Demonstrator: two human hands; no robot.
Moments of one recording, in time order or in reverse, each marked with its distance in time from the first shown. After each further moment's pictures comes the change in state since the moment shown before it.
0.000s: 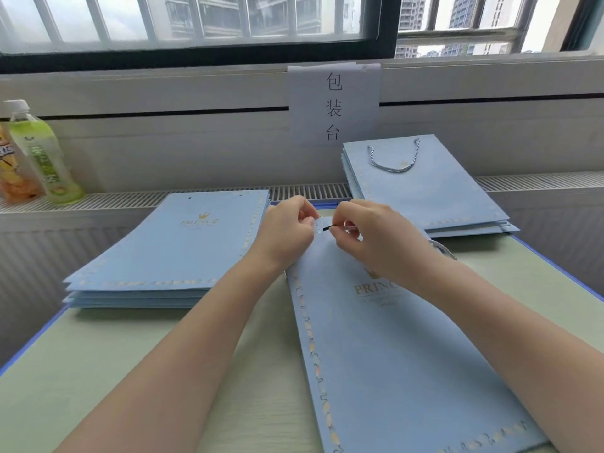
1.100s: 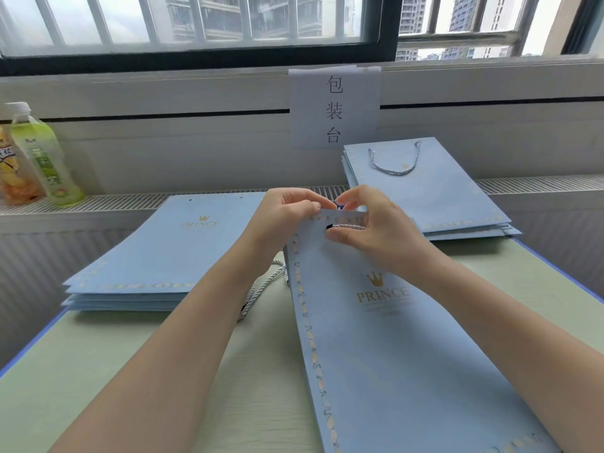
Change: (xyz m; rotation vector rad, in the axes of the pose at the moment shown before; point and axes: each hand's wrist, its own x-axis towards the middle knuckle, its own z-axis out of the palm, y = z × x) left_hand -0.006 0.016 -0.025 -0.452 -0.148 0.010; right_hand 0.005 0.000 -0.003 0.412 0.004 0.266
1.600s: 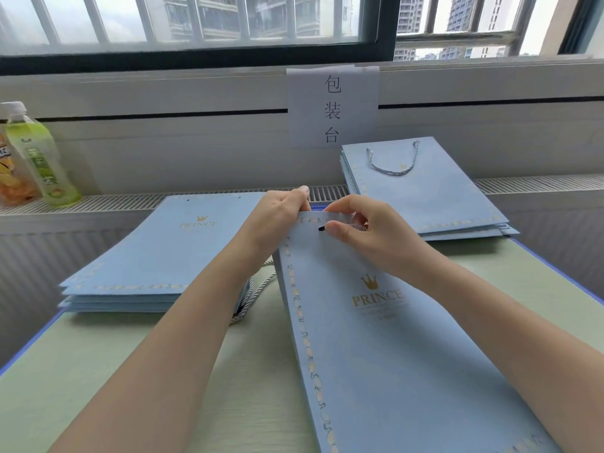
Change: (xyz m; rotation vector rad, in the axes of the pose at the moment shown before) left_hand 0.006 -0.002 0.000 0.086 0.062 -0.073; right_hand 0.000 -0.003 0.000 0.050 -0.038 -0.099
